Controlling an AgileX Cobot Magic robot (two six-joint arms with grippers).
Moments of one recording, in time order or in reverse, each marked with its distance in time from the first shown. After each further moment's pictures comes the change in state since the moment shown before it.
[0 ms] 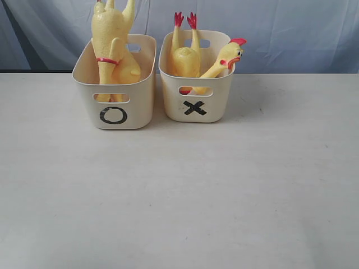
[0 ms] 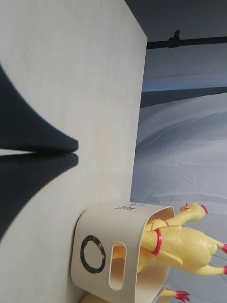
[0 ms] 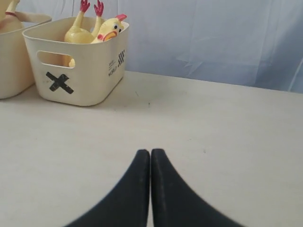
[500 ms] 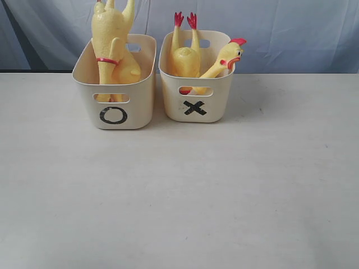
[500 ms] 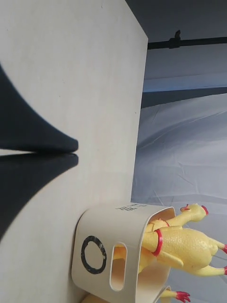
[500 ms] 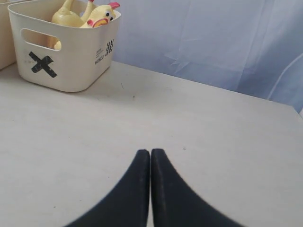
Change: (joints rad) left arm 0.000 0.000 0.000 0.000 0.004 0.002; right arm 0.000 0.000 0.000 -0.120 0.014 0.000
